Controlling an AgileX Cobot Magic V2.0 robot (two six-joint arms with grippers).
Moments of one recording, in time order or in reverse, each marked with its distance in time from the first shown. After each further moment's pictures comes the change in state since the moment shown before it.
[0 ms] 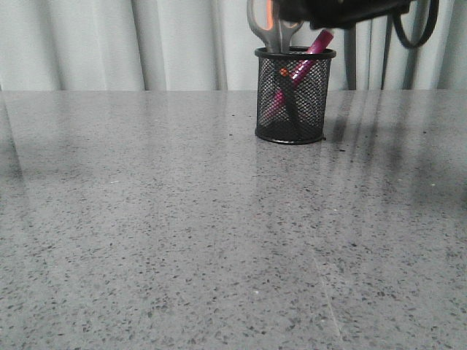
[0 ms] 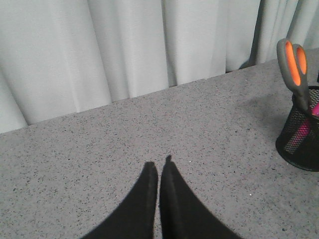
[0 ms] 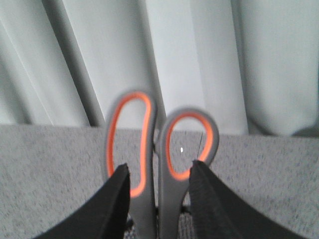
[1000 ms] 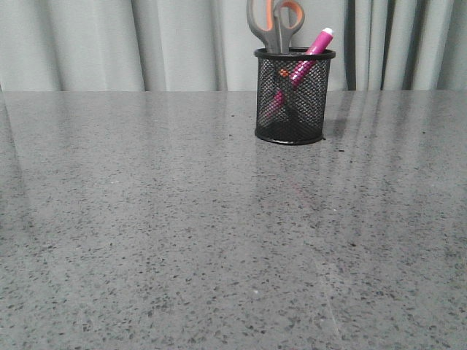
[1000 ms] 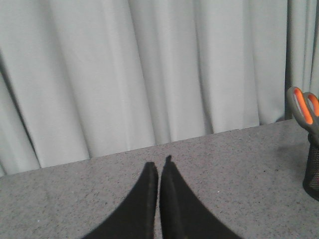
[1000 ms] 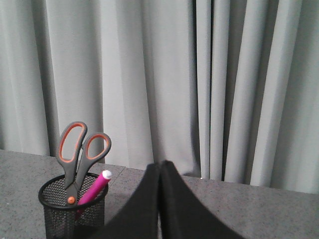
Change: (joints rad) left arm 0.000 -0.500 0.375 -0.355 -0.230 0.305; right arm -0.146 -0.974 0.615 0.000 0.123 -0.283
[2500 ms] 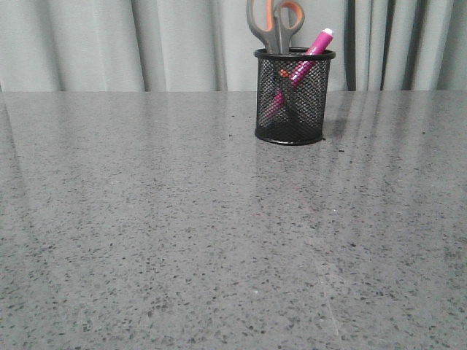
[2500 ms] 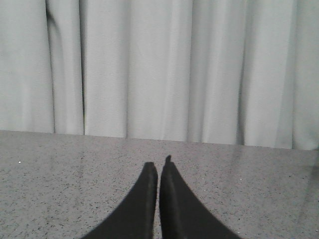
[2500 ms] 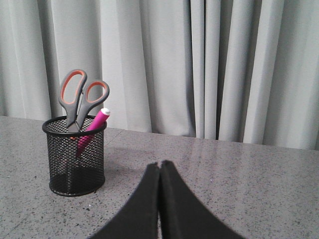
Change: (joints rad) left arm 0.000 -0.601 0.459 -0.193 -0.173 0.004; right arm -0.005 -0.297 0.302 0.004 0.013 0.000
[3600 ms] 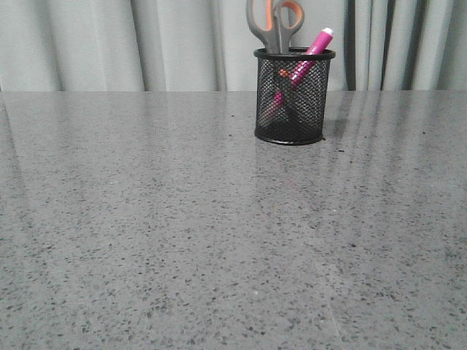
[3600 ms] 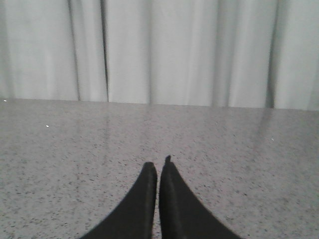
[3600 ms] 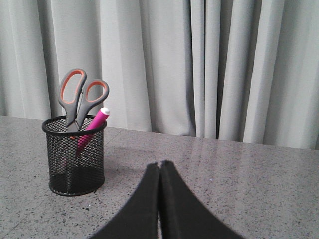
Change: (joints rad) left arm -0.115 0.000 0.074 1.552 -0.160 -1.477; right arm 0.000 0.000 0.000 0.000 0.002 0.000
